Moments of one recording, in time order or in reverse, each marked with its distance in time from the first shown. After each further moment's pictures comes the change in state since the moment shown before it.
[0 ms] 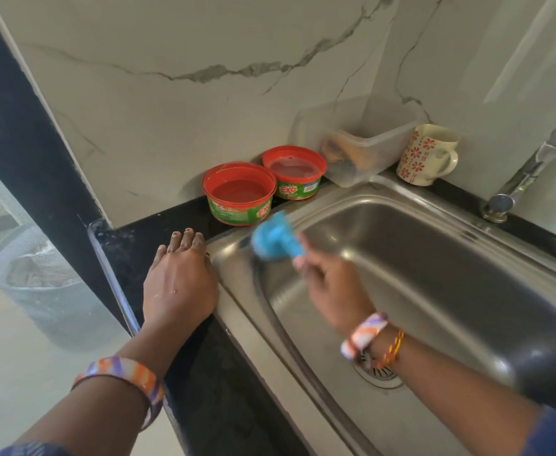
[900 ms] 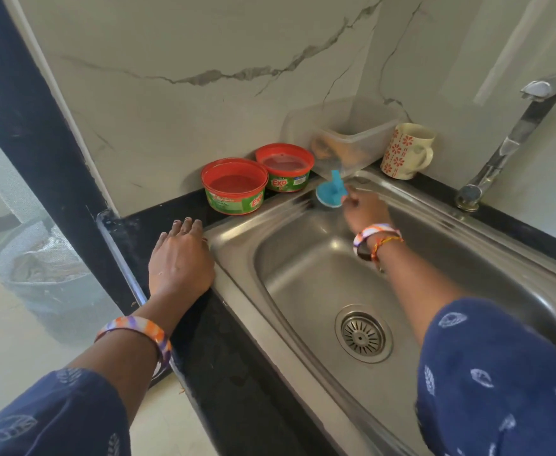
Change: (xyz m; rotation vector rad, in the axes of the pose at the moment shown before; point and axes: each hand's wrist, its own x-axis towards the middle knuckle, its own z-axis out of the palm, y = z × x) left_hand -0.004 0.001 -0.005 -0.006 0.010 0.025; right_hand 0.074 0.028 -0.063 -0.352 0.109 0.446
